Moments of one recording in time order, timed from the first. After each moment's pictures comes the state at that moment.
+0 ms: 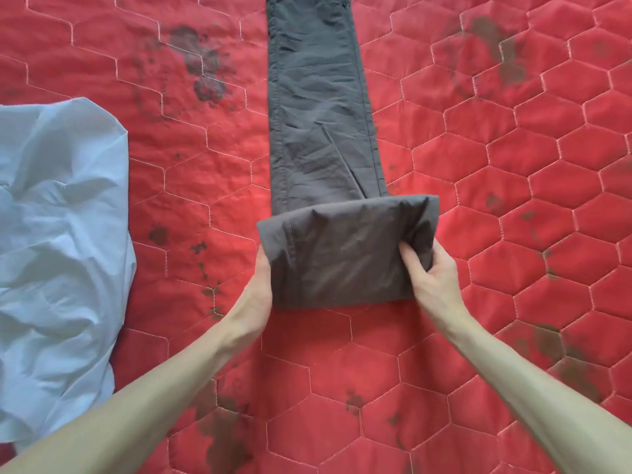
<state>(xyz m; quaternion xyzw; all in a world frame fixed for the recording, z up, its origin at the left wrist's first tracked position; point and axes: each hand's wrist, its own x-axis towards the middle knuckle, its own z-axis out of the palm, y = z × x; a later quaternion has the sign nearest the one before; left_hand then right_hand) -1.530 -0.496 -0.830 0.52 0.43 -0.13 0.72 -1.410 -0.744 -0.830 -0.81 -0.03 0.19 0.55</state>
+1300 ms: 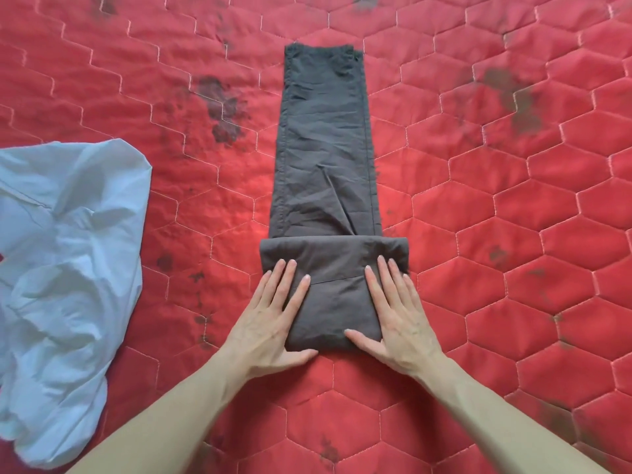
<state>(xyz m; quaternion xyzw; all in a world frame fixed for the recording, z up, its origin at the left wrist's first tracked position) -1.536 -0.509 -0.871 0.99 0.02 -0.10 0.13 -1.386 -0.757 -0.882 -0.88 -0.43 0.12 0.14</state>
